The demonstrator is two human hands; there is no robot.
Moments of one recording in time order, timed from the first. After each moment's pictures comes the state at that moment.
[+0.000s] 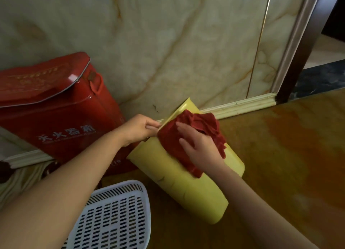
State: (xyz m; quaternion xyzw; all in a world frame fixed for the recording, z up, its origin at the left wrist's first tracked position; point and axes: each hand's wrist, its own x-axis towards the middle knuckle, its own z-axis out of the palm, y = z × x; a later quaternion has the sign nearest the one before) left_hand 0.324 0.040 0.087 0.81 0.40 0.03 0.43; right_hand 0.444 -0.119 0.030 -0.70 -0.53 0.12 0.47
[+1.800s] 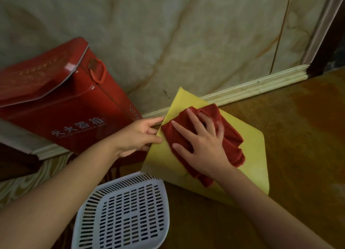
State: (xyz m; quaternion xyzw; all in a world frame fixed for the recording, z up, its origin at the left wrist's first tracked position) left_hand 0.293 0.027 0.083 0.71 0.39 -0.04 0.58; right_hand 0.419 -0.094 -0.015 -0.76 -0.56 0.07 0.32
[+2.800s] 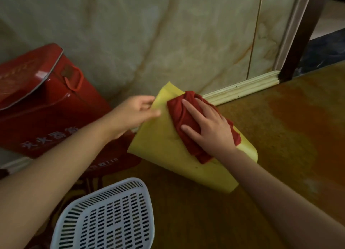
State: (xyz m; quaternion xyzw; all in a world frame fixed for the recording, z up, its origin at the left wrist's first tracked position) left_hand 0.353 0.031 0.108 0.80 0.36 0.06 0.48; right_hand 0.491 -0.103 -0.007 -0.77 -0.53 -0.02 0.35
